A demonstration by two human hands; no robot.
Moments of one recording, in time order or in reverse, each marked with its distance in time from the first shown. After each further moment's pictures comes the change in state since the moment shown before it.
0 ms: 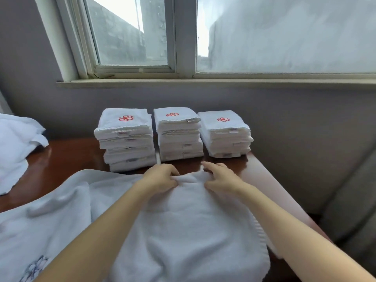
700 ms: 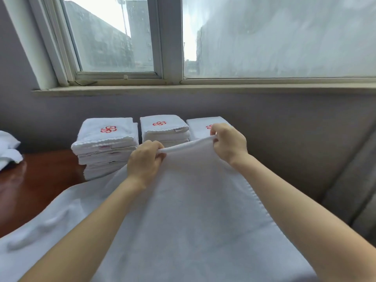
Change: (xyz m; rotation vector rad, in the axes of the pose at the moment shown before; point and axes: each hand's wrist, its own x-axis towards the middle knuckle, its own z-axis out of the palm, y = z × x) left_hand 0.035 0.010 -0.036 -0.147 0.691 0.133; right_hand 0.052 0.000 -0.092 -0.212 0.710 -0.029
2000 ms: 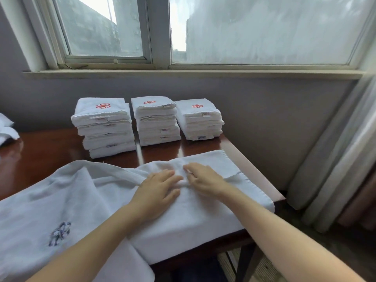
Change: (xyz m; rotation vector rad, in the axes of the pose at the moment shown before) left_hand -0.166 0.039 -0.002 0.041 -0.504 0.246; right_hand -0.179 -0.031 -0.002 0.100 -0.658 -0.020
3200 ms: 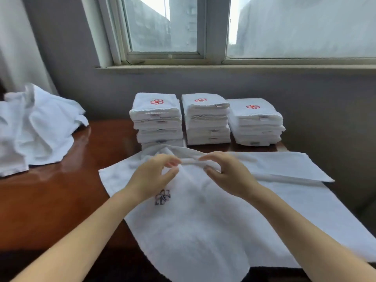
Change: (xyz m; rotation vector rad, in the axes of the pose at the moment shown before) left_hand -0.028 -0.080 -0.074 -0.318 0.220 -0.265; right_hand 0.035 -0.056 -0.010 0.275 0.220 -0.349
